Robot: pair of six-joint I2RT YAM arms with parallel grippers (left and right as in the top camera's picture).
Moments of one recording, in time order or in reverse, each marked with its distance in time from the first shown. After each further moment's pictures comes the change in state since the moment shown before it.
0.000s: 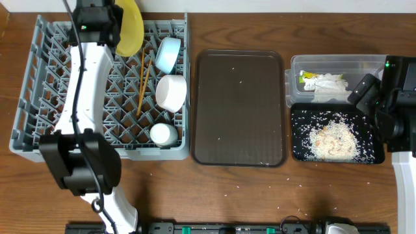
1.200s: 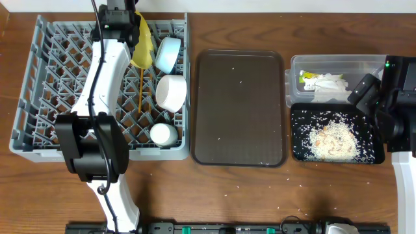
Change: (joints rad) left arm -0.062 0.111 0.000 0.026 -0.041 -0.069; right arm 0.000 0.000 0.000 0.000 0.000 0.000
